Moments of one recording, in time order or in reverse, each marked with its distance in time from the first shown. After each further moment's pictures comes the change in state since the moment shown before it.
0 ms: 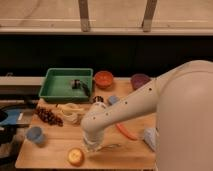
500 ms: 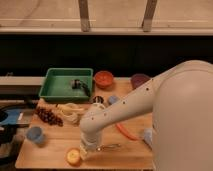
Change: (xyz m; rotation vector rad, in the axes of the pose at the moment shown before) arm -0.003 0.007 0.007 -0.014 0.010 -0.019
